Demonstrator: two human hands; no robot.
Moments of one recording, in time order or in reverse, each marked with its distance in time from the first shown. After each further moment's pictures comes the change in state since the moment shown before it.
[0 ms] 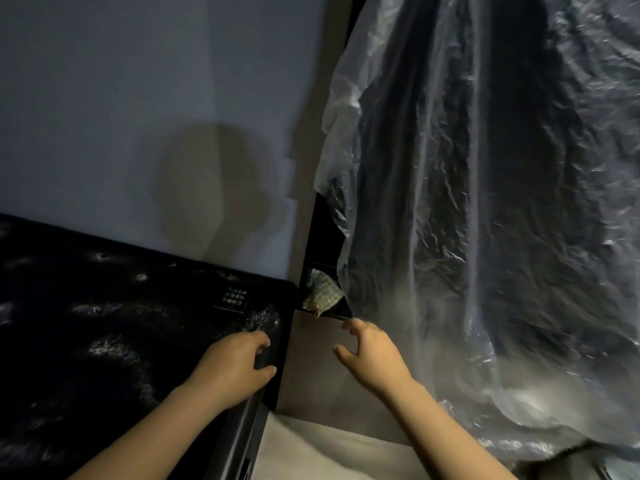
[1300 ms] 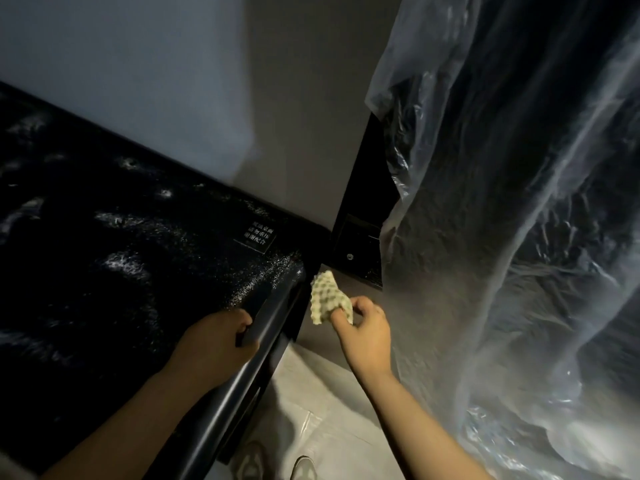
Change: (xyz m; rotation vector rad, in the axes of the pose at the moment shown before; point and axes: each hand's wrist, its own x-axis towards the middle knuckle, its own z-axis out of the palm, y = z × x) left_hand 0.035 -0.037 0.061 -0.137 0.023 -0.378; right_hand 0.078 0.041 0.114 0.564 0.087 0.104
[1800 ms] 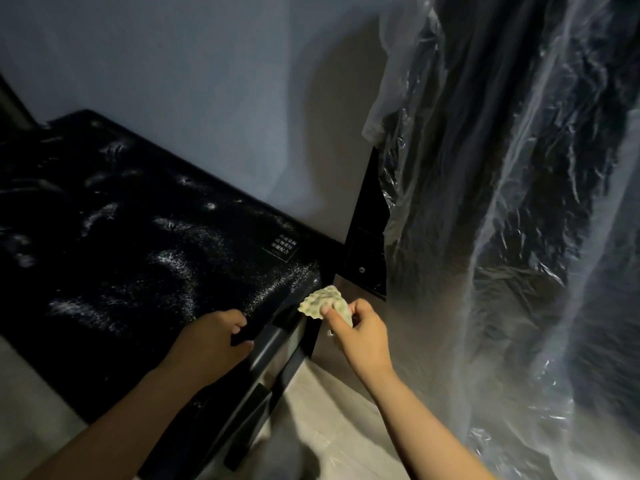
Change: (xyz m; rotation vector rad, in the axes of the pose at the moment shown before) left_hand -0.062 0.001 -0.012 0.002 0.121 -0.132; right_hand -0.031 -0.033 -0.031 0.163 -0.213 -0.056
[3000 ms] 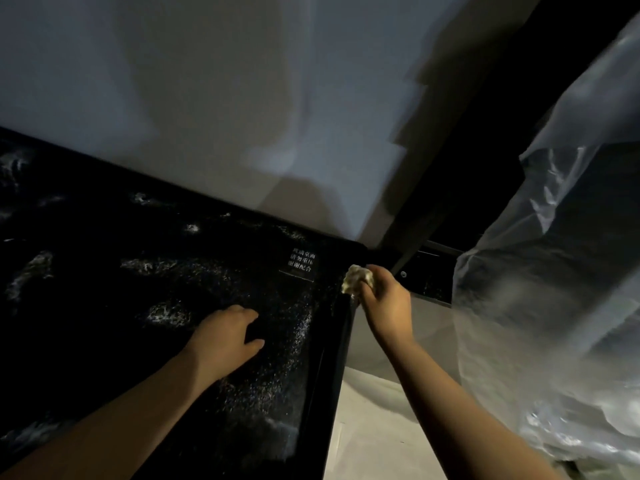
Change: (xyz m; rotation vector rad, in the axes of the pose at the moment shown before) left_hand 0.192 -0.113 -0.046 0.309 -0.263 0.376; right_hand 0.110 -0.032 0.118 -0.288 0.380 0.024
